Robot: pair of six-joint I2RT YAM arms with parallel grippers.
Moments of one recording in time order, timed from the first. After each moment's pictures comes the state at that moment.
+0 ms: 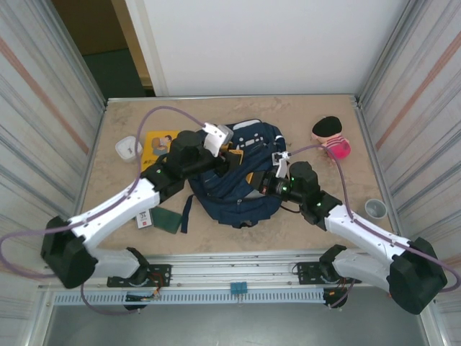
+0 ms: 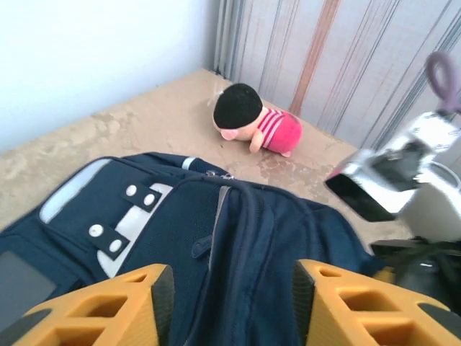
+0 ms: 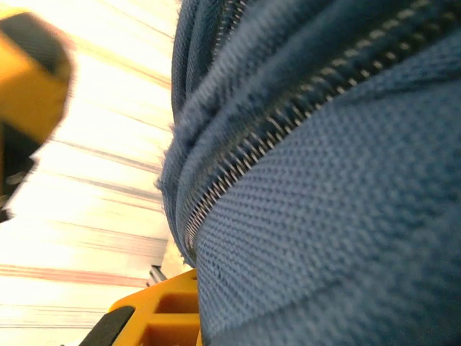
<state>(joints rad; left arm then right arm) -0.78 1.23 1.03 -0.11 0.11 -0.08 0.65 1.04 0.55 0.17 -0.33 0.96</state>
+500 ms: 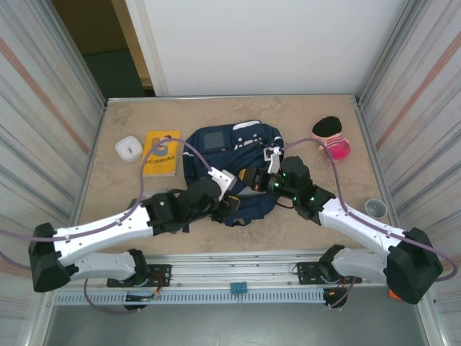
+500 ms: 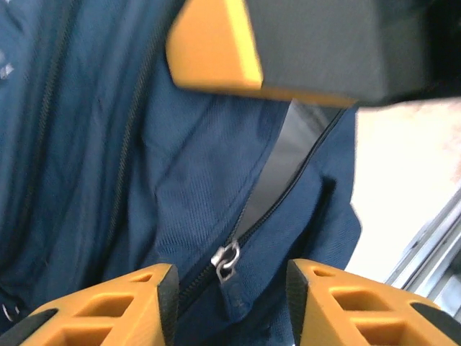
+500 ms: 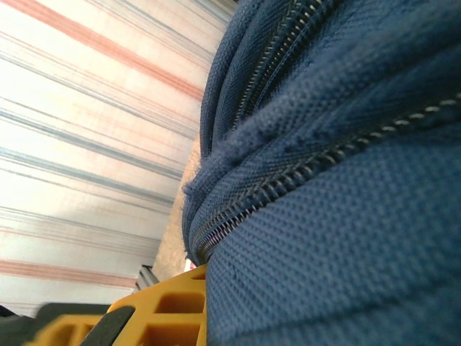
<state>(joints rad) -1.13 1.16 0.92 -0.49 -0.26 -0.40 0.71 1.12 0.65 0.16 -0.28 0.91</state>
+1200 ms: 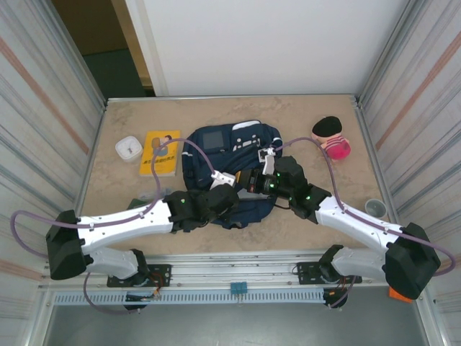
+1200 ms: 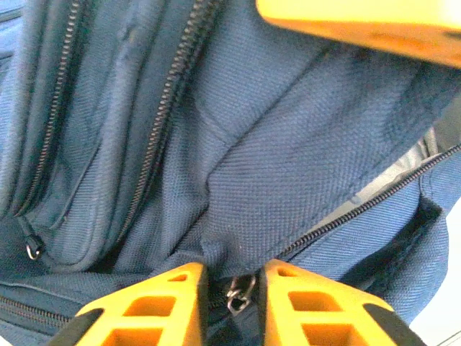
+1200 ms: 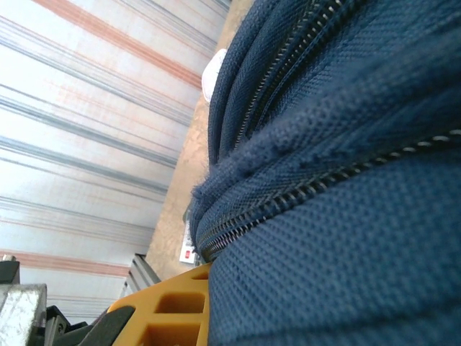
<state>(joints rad) -1.17 1.30 1.00 -0.64 -0.42 -0.62 0.75 1.14 0.68 0.11 -0.26 0.89</state>
